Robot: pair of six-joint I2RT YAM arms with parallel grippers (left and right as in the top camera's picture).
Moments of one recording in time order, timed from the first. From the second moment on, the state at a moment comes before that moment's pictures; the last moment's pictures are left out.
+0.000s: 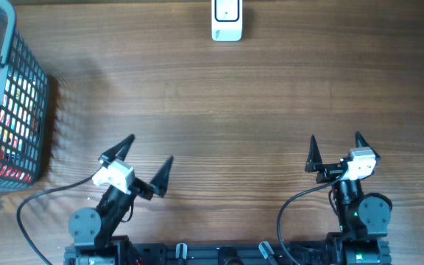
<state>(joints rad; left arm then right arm) 0.03 0.01 0.01 0.14 0.62 -0.15 0.00 0.02 0.01 0.00 -0.07 -0.03</state>
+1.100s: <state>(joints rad) 0.04 0.58 0.90 -0.33 0.57 -0.14 0.00 0.02 0.01 0.00 -0.07 -0.03</state>
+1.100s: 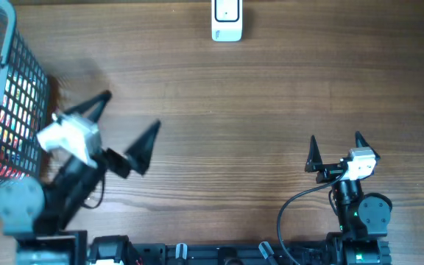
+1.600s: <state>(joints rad) 0.06 1.21 1.88 -1.15 0.10 -0.23 0.00 0.02 0.01 0.00 -0.07 -0.03</state>
